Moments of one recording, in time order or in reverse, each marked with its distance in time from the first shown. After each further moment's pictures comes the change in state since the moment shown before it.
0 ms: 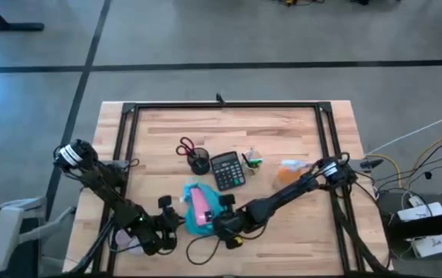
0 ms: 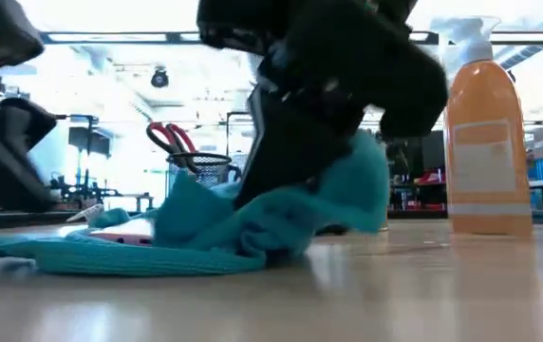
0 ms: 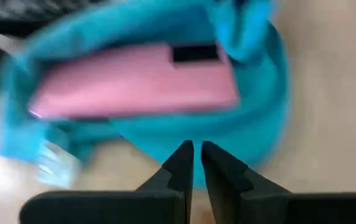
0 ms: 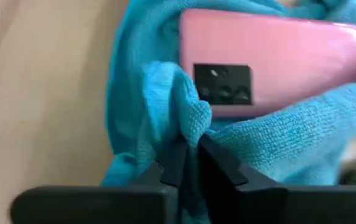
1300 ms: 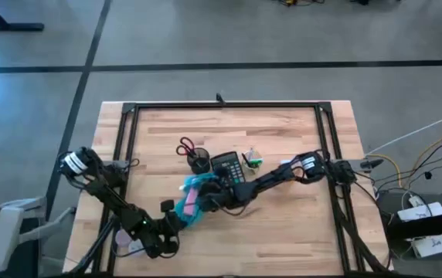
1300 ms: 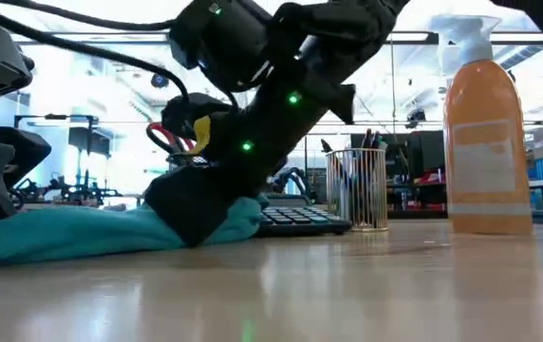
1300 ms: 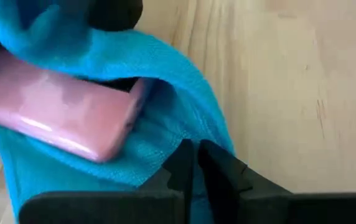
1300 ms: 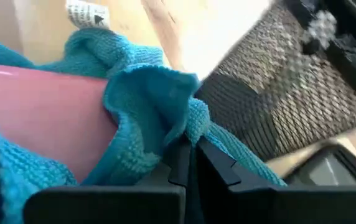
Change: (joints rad) left arm -0.032 0.098 0.002 0.078 0.111 -0.013; right arm -0.204 0.214 0.000 0.531 0.428 -0.019
